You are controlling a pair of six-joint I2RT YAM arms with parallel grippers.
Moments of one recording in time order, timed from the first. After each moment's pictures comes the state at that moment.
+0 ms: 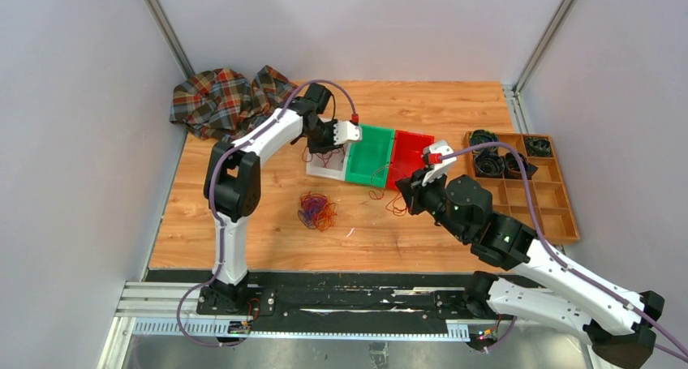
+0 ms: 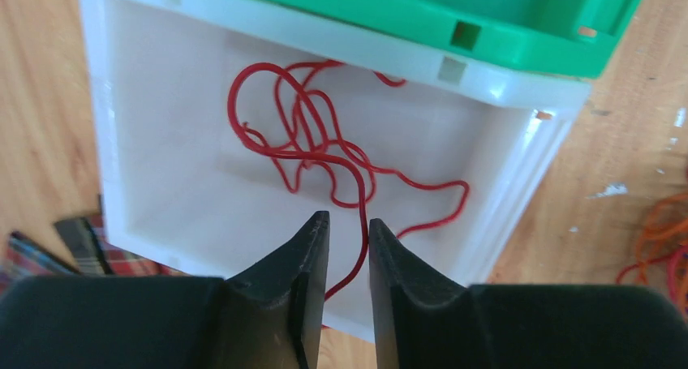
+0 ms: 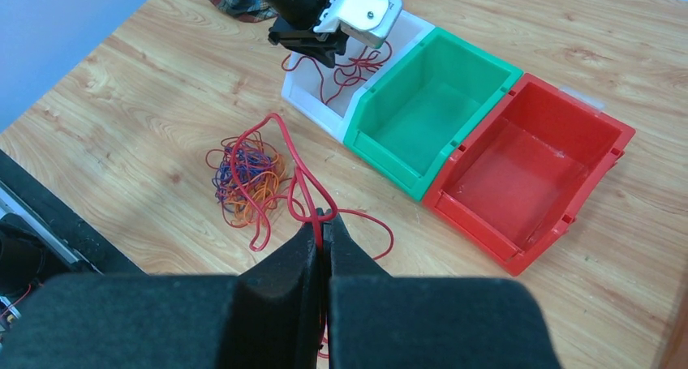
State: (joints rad) left arm -0.42 2.07 1.74 -0.82 0.30 1.09; right arm 0.97 0.75 0.82 -0.30 0.35 0.22
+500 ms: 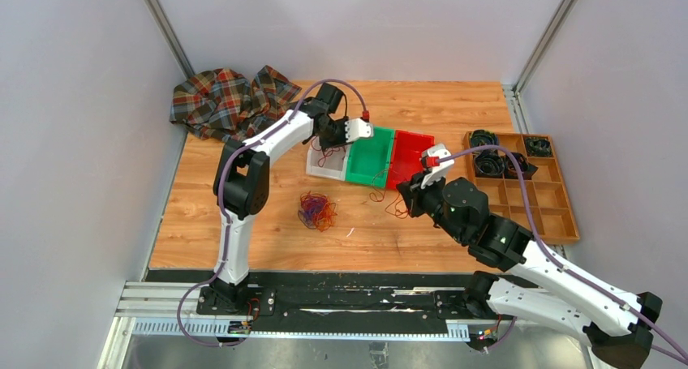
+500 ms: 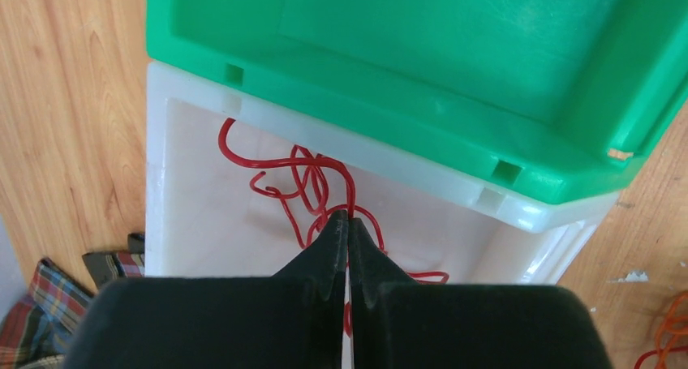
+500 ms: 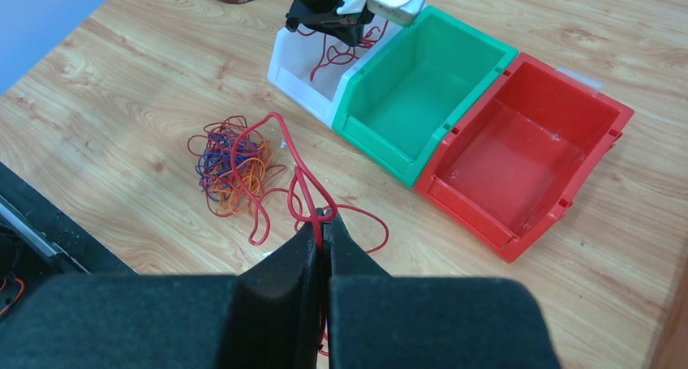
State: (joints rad) left arm -0.48 2.14 1.79 -0.71 0.27 1.03; right arm 0.96 0.73 0.77 -0.29 0.35 0.22
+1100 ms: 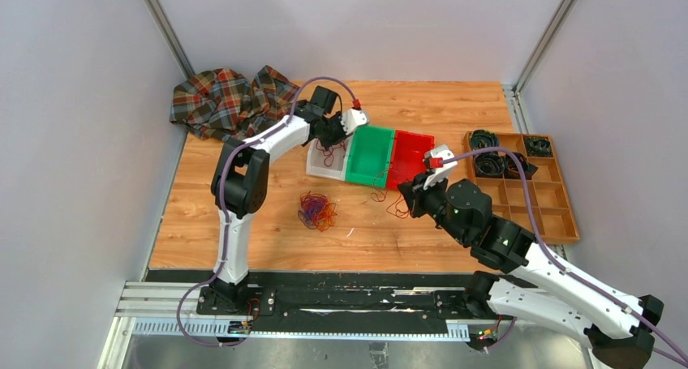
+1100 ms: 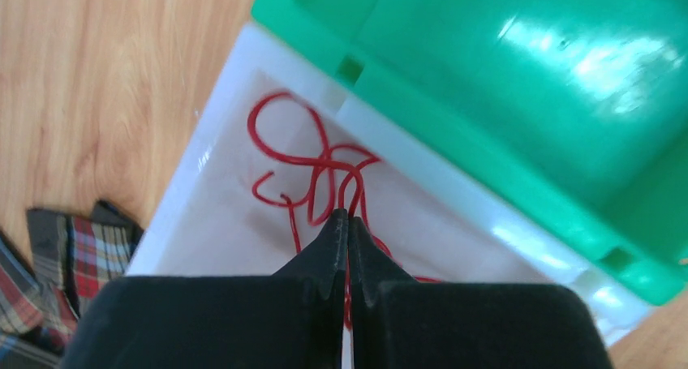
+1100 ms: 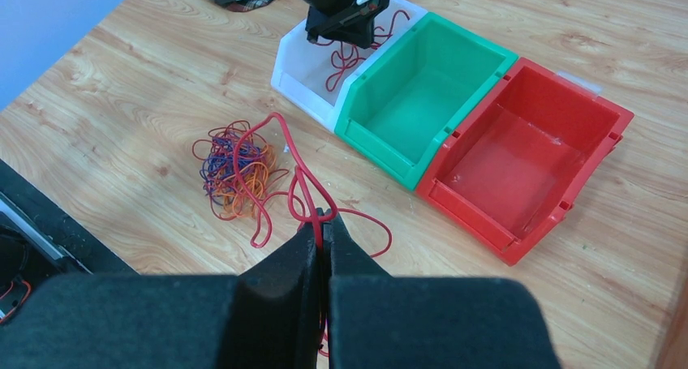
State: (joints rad) left arm -0.46 2.14 1.71 -0.47 0.28 0.73; right arm 0.95 0.71 0.76 -0.28 0.35 0.22
